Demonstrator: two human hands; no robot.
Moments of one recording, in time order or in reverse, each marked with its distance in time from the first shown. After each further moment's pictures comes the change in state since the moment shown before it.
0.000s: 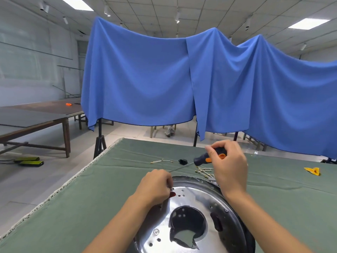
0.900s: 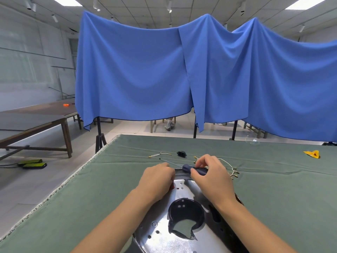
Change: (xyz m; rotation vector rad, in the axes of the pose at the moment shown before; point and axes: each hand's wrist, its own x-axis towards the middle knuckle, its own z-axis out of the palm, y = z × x) left_hand 0.004 0.011 0.010 0.367 0.028 0.170; right_hand -0.045 0.025 0.010 -0.178 -0.379 0.105
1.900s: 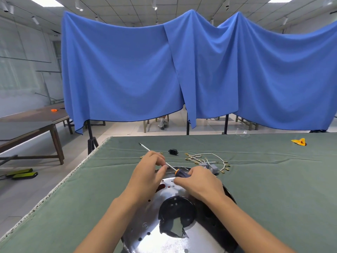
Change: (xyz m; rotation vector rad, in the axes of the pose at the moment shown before) left_hand -0.009 0.009 -0.014 -0.640 0.328 -0.009; right_hand 0.001 -0.004 -0.002 -0.189 -0.392 0.292
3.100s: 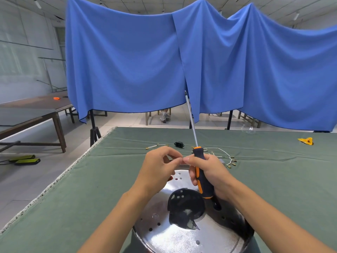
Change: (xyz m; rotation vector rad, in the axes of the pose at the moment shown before) left_hand -0.011 0.018 -0.012 -0.372 0.005 -0.117; right_hand -0.004 -0.003 -0.005 1.059 -0.274 -0.142
